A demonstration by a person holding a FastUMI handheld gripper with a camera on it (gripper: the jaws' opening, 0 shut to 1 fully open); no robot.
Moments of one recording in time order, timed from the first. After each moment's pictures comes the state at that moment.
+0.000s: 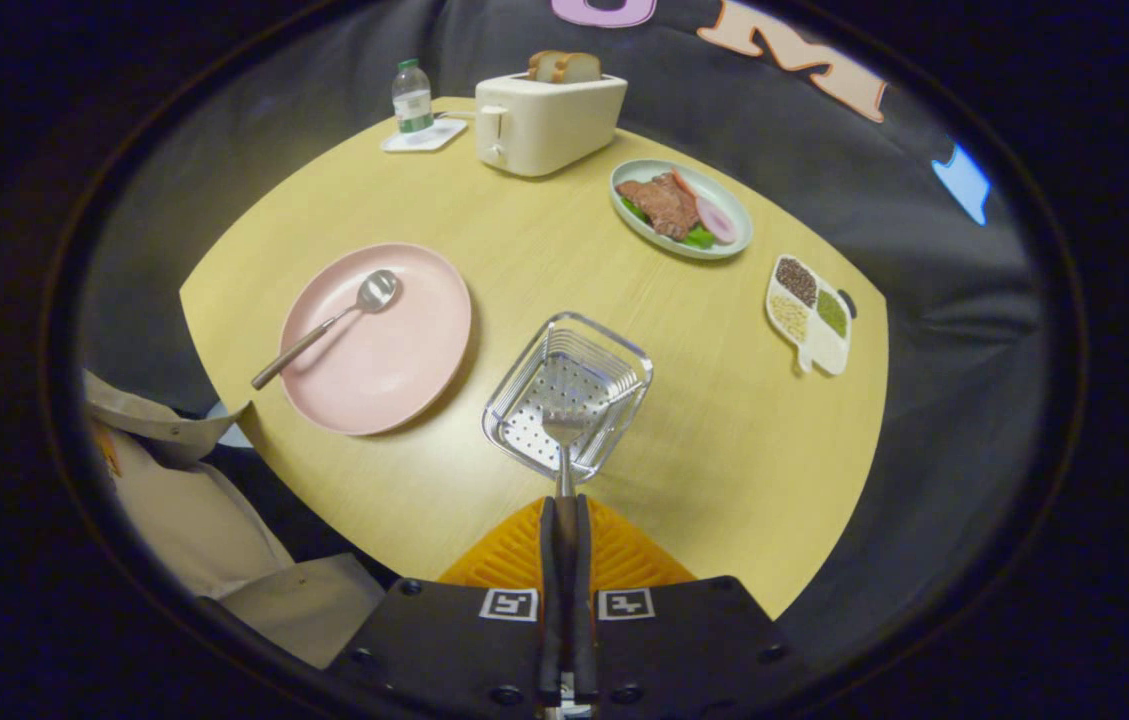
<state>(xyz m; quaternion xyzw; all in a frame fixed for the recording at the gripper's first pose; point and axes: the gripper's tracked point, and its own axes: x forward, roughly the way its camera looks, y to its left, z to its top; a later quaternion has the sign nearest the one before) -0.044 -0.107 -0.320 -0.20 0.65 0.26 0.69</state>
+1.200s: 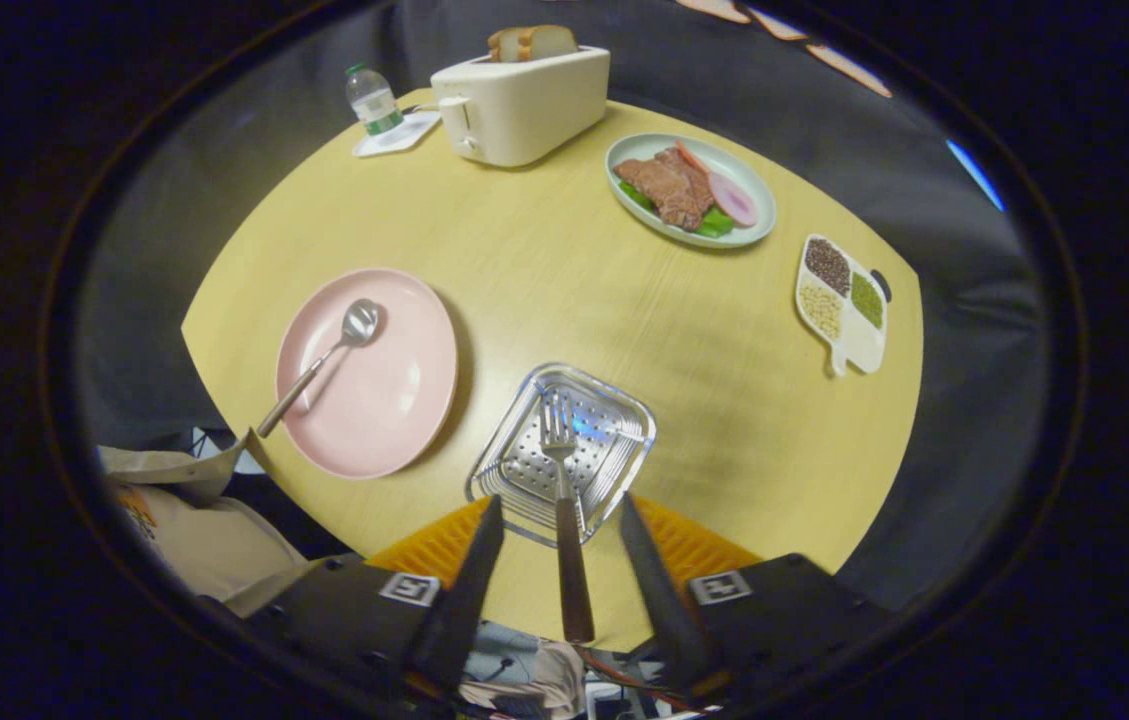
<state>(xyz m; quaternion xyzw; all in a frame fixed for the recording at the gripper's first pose) -0.004 -0.079 -0.329 -0.15 0.68 0.24 0.68</state>
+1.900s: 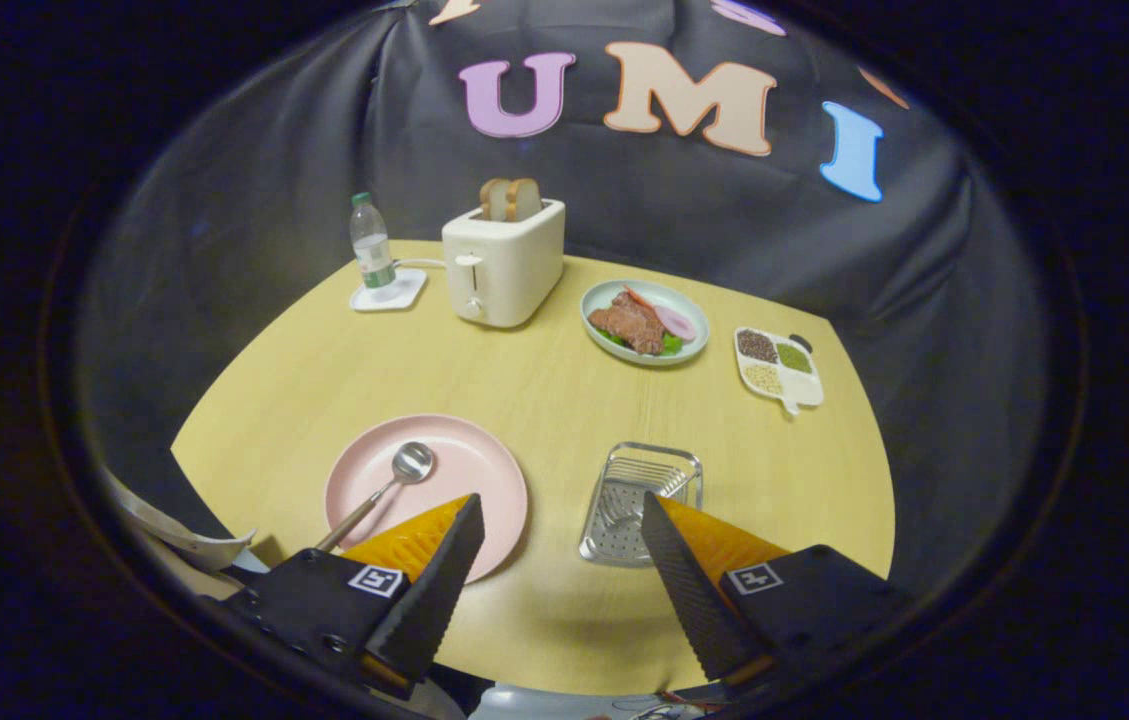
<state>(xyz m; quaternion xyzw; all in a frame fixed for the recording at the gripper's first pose) -0.026 -0.006 -0.274 -0.06 0.47 0.13 0.87</state>
